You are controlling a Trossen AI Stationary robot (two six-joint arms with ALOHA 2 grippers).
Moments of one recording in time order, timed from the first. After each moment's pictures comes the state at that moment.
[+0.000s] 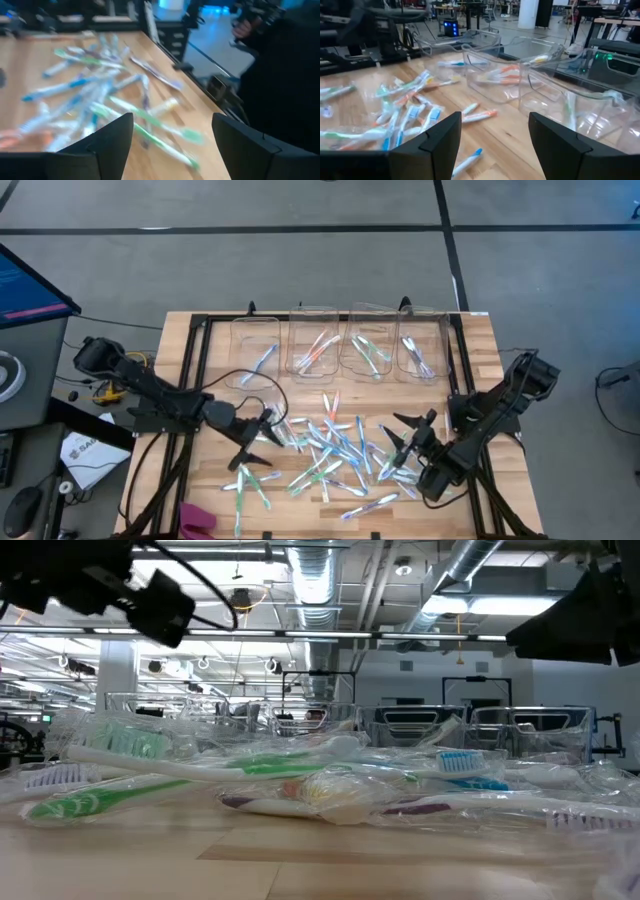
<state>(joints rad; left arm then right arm) -0.38 1.15 0.33 0.53 0.10 -0.09 0.89 1.57 0.69 -0.62 1.42 1.51</state>
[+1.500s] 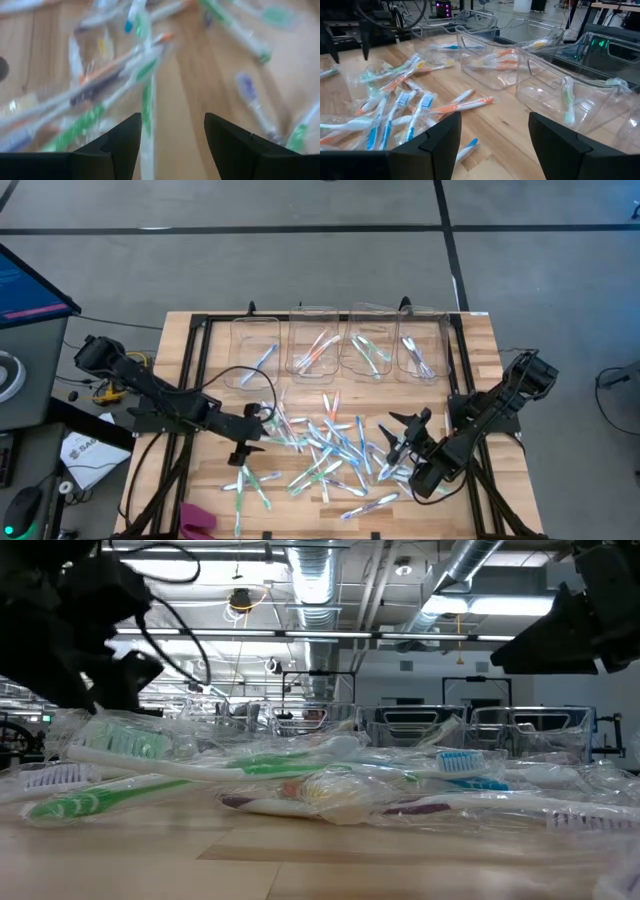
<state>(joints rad) -0.42 1.15 0.41 -0.09 -0.15 -0.20 0.82 1.57 0.68 -0.51 1.32 1.38</state>
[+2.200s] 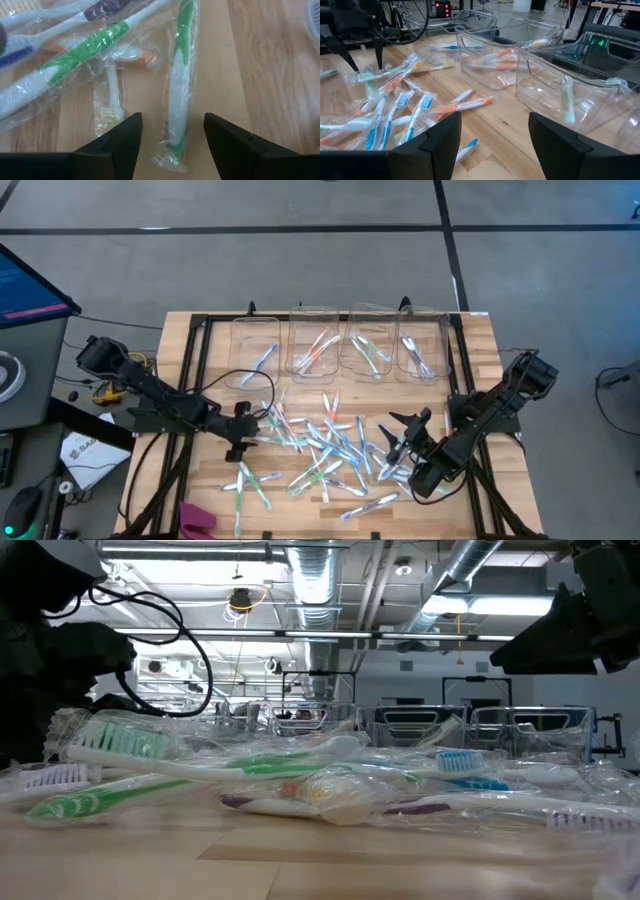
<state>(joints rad) -0.42 1.21 0.29 -0.07 -0.20 -0.30 0.82 1.57 0.68 -0.51 1.32 1.38</state>
